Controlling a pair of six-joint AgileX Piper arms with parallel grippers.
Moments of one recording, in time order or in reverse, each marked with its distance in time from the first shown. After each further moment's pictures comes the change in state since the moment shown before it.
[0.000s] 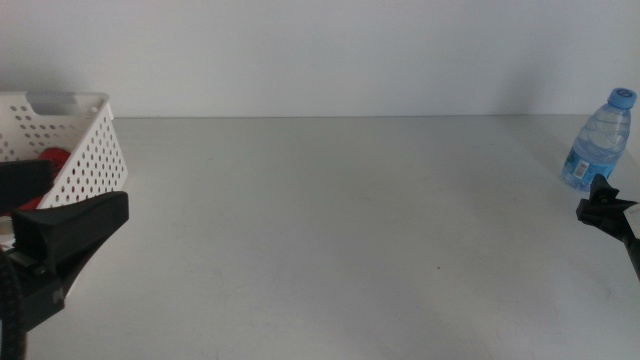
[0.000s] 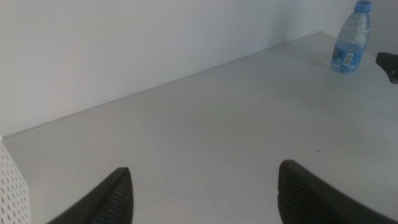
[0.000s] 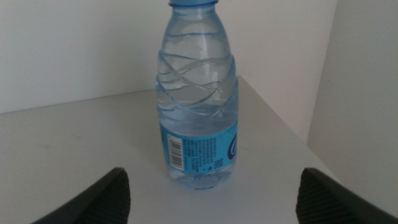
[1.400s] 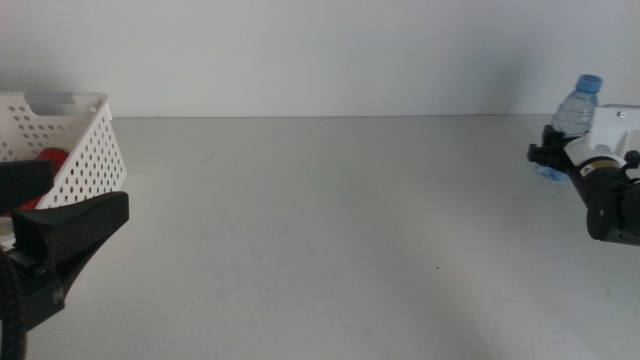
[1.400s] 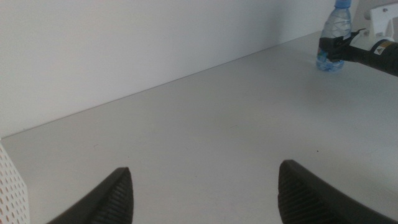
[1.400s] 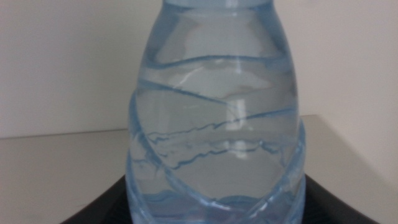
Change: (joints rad) left arm 0.000 0.000 0.000 0.000 0.000 -0.001; right arm -0.045 0.341 -0.612 -0.128 0.280 -0.069
